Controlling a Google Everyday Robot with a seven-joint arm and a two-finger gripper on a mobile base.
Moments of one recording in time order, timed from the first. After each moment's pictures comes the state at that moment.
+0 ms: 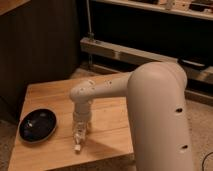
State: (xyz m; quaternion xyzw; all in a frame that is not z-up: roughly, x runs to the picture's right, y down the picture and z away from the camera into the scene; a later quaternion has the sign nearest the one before) arm -0.138 0.207 0.792 -0.36 0.24 0.64 0.63
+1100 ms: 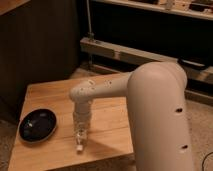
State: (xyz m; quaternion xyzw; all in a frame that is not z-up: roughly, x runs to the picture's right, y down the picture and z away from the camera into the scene) arm -0.138 0.207 0.792 -0.36 0.24 0.64 0.63
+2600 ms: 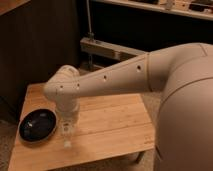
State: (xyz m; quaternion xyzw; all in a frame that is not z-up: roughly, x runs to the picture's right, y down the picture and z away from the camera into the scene) arm -0.188 0.124 0.647 -0.28 0.15 0.62 0.72
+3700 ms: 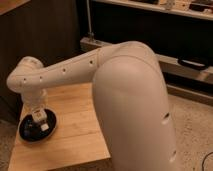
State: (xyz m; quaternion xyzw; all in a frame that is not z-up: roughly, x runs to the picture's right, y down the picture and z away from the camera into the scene) arm -0.325 0.076 0.690 -0.30 0.00 0.48 0.83
